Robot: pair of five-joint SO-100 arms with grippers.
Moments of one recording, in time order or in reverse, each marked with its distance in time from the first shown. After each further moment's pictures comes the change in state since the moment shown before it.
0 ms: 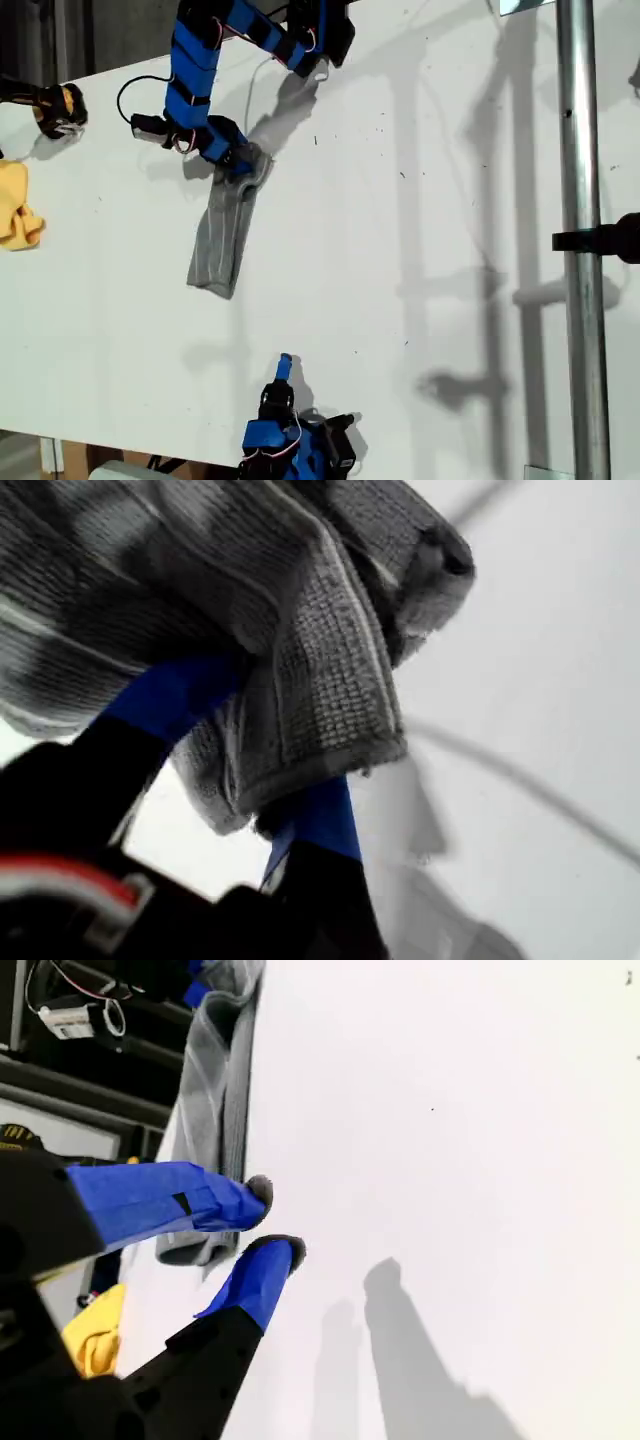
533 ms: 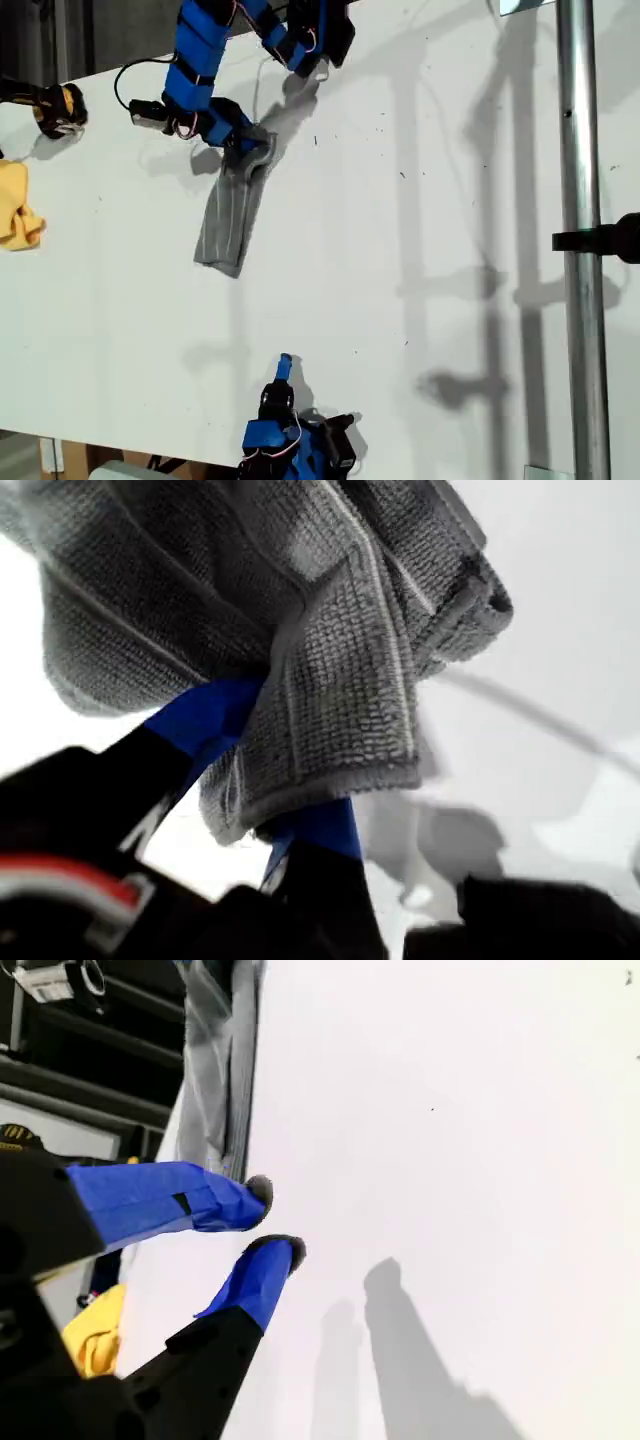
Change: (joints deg) arm 0 0.0 0.0 0.0 0.0 0.0; arm 1 -4.4 21.9 7.6 17.1 0.1
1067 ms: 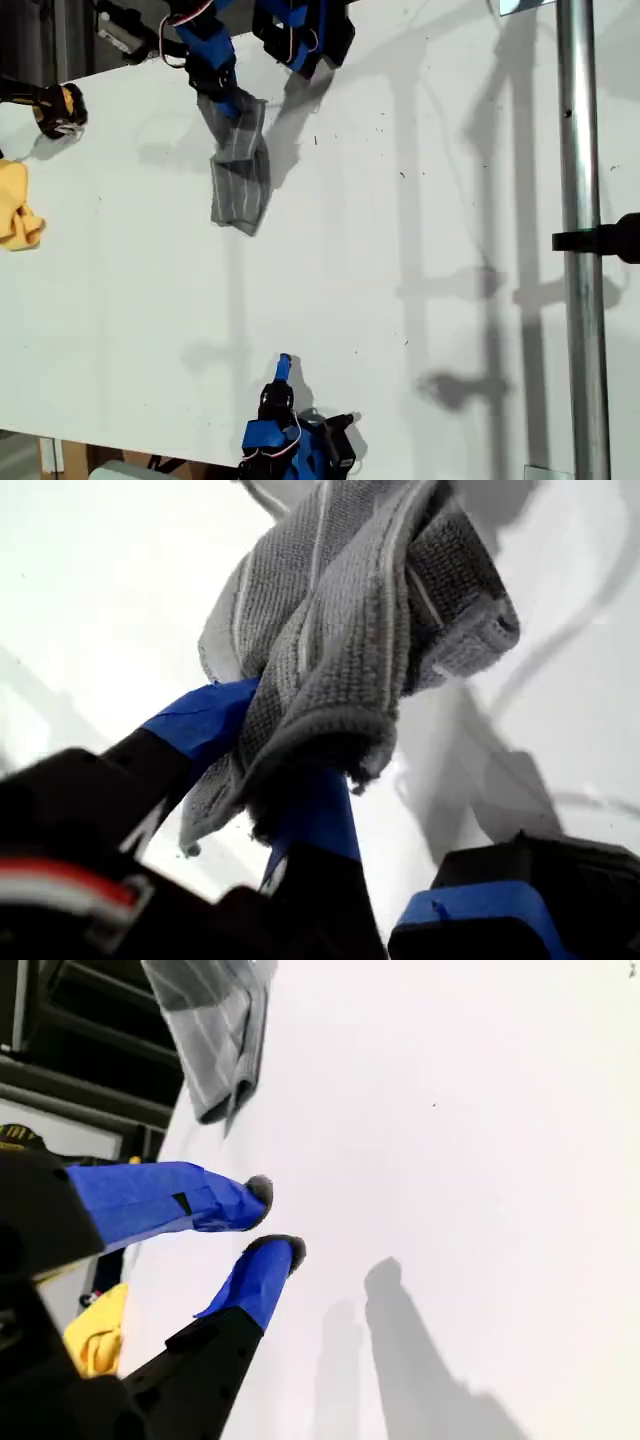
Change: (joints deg) arm 0 -0.4 0.0 0.0 0.0 0.5; arm 1 -7.8 41.8 -5.6 18.6 5.4
